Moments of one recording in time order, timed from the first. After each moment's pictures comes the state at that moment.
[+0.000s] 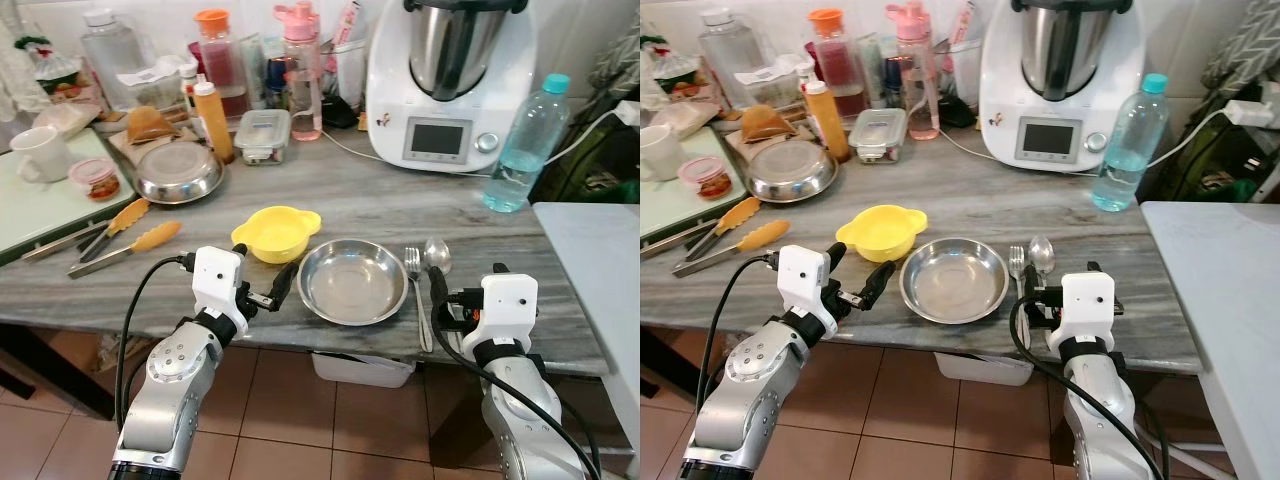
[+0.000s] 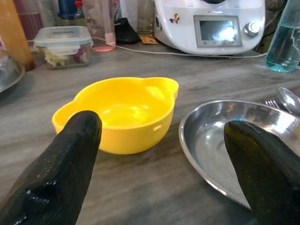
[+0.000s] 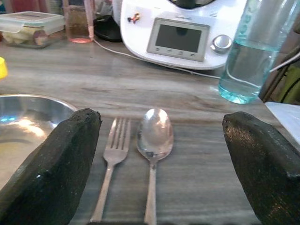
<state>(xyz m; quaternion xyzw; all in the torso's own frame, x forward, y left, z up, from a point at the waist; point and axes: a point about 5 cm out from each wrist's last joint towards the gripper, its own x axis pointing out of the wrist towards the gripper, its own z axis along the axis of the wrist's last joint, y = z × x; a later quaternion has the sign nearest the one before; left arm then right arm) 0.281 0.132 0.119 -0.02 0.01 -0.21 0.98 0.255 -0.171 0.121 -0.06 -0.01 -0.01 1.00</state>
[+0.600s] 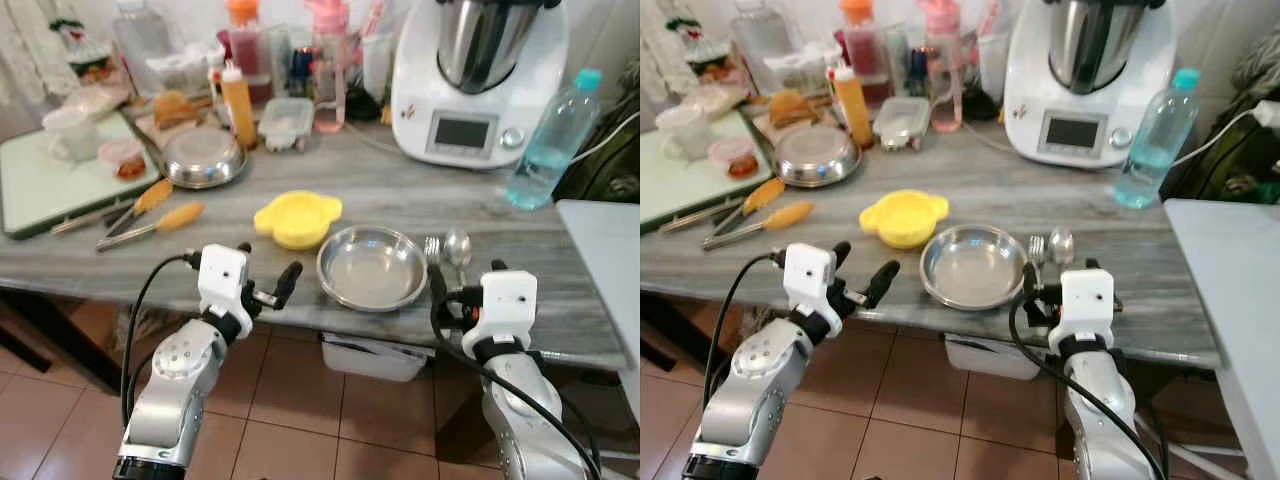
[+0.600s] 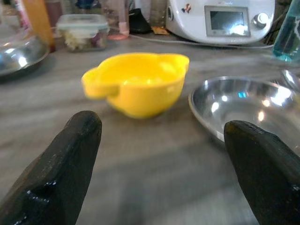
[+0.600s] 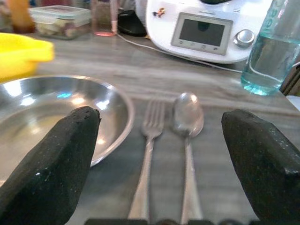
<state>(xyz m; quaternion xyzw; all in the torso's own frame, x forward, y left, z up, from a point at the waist) 0.284 0.128 0.118 -0.02 0.01 -0.21 0.98 0.257 -0.170 0.123 -0.06 -0.01 0.00 1.00</state>
